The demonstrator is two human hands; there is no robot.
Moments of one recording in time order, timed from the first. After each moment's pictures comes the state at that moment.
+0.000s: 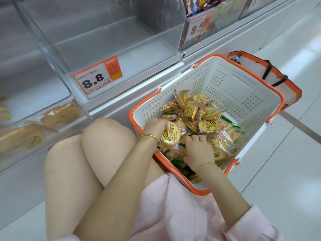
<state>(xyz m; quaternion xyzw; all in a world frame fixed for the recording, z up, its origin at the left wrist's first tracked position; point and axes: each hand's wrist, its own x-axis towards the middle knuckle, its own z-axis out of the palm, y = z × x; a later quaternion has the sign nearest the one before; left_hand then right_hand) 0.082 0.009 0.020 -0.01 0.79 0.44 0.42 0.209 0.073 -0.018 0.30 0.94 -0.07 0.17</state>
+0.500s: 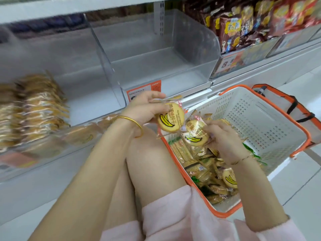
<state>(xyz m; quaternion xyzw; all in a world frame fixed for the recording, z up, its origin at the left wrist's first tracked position) 0.033 -0.082 0.141 0.12 0.71 0.61 0.32 0.166 0.075 0.094 0.32 0.68 -0.66 -0.08</state>
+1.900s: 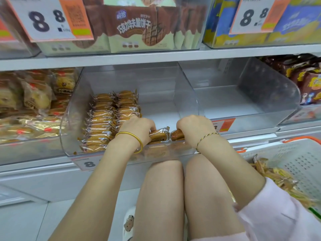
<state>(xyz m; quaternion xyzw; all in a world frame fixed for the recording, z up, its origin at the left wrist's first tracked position) -0.037 -0.264 0.150 0.16 0.98 0.05 0.12 0.005 -0.103 0.172 -0.06 0.99 0.08 0.04</state>
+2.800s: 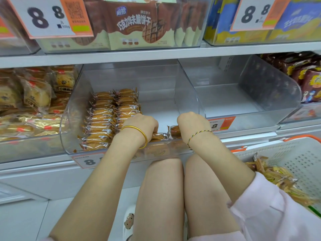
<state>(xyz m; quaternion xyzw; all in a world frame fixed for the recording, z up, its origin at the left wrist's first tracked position) -0.036 -0.252 0.161 0.21 0.97 -0.06 0.11 0.005 -0.115 0.178 0.00 1.00 0.03 0.07</state>
